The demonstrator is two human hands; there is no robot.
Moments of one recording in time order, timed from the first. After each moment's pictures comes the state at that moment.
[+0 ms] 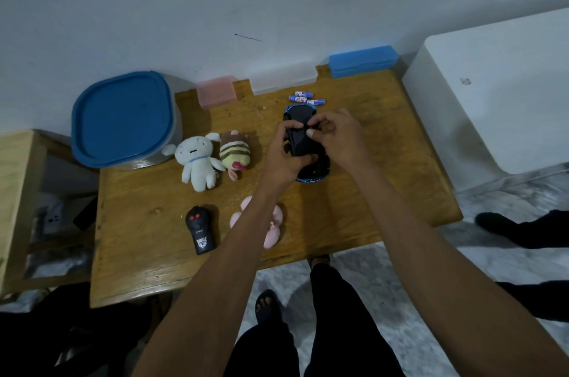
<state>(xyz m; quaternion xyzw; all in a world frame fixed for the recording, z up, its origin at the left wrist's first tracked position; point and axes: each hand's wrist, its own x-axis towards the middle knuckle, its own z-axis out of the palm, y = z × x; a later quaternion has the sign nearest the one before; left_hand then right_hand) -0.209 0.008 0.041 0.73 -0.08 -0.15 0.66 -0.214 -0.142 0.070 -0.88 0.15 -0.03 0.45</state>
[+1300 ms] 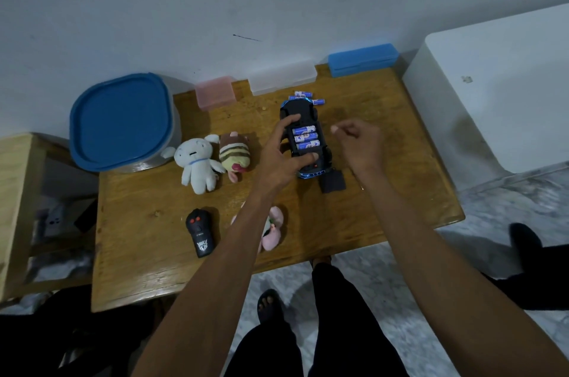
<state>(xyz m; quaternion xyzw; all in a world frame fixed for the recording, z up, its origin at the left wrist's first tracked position) -0.205 0.016 0.046 0.74 -0.07 -0.16 0.65 -0.230 -0.161 0.051 -0.82 0.29 -0.09 0.49</state>
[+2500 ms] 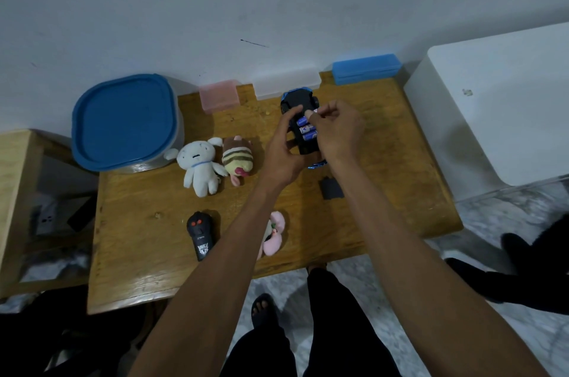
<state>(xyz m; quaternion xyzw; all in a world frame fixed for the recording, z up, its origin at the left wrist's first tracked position) -0.194 0.012 0.066 0.73 -0.13 -0.14 0.65 -0.198 -0.102 0.111 -0.78 0.30 -0.15 0.52</state>
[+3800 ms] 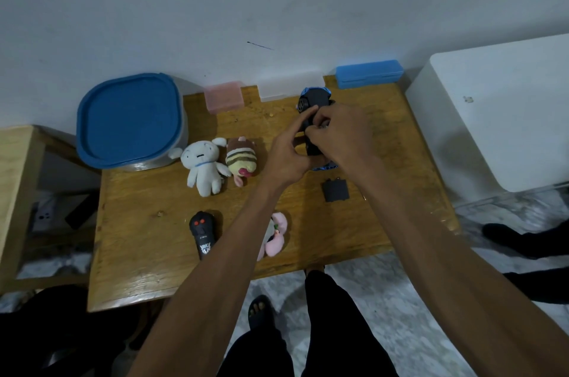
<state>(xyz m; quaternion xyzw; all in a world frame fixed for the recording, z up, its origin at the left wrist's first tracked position) -0.192 0.017 0.079 0.74 -0.18 -0.16 0.63 -0.200 -0.112 0.127 -0.96 0.10 -0.10 0.25</state>
